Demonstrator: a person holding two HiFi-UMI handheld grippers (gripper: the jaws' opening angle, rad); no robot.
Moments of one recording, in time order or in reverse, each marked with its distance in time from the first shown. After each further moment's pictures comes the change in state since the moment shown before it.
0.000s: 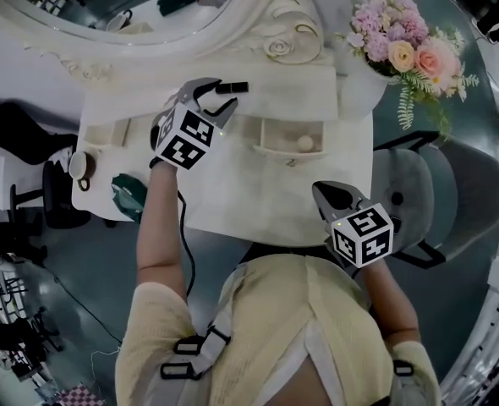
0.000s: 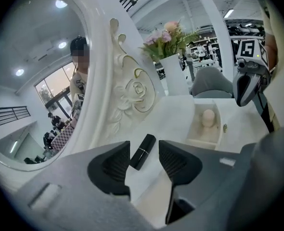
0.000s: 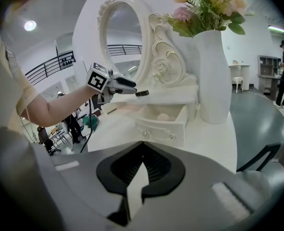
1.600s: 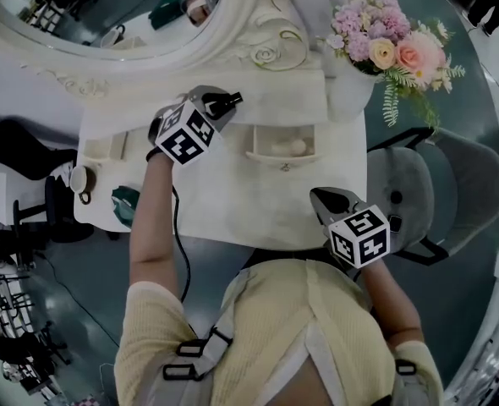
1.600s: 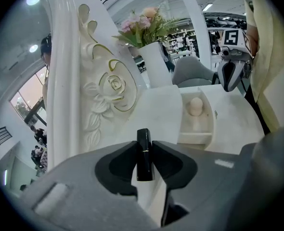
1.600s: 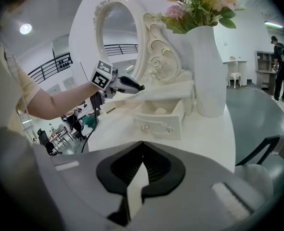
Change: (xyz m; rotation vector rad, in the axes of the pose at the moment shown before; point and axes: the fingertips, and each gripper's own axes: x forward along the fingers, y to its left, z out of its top) left arm 0.028 -0.022 0.001 0.195 0.068 -0.198; right arm -0.003 -0.004 -0.013 0.042 0.016 -0.002
